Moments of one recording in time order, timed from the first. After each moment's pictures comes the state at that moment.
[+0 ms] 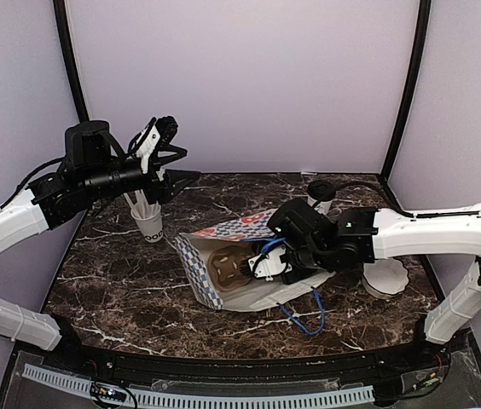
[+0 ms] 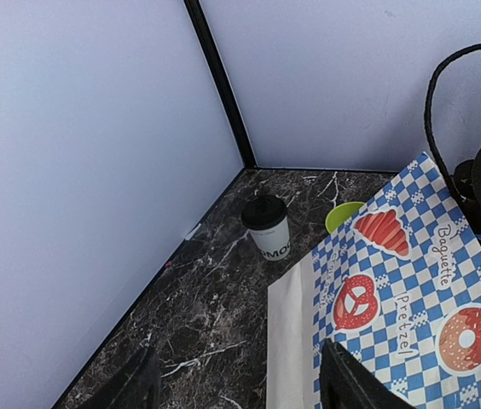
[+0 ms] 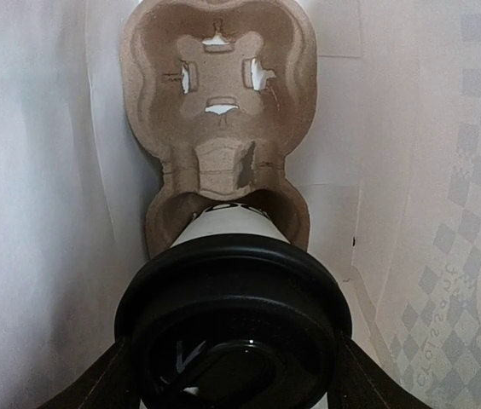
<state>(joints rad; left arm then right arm) -0.68 1.17 1.13 -0.14 0.28 0.36 1.13 1.53 1.14 -0.55 0.42 -1.02</state>
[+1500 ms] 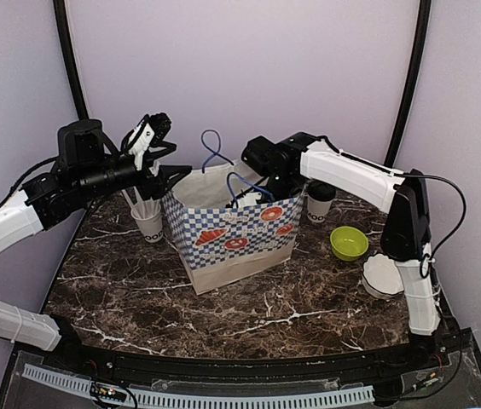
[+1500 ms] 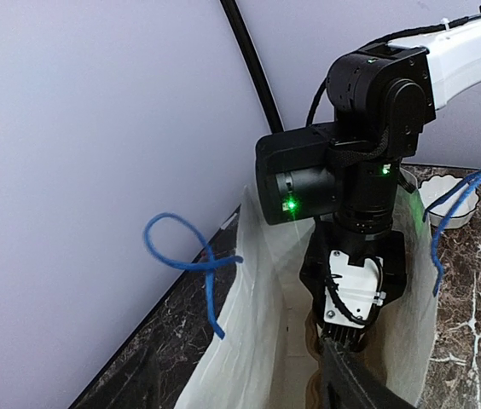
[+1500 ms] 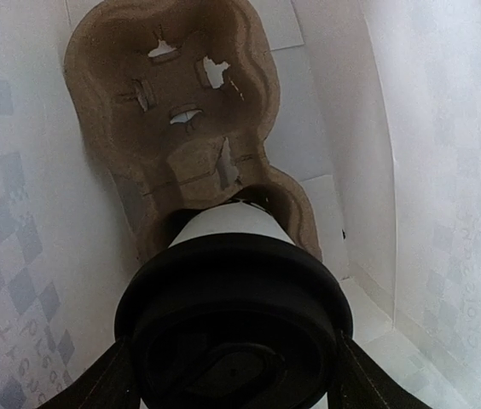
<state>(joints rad) -0.66 1.14 1.13 -0.16 0.19 0.40 0.81 2.21 2.17 -1.27 -0.05 -1.00</state>
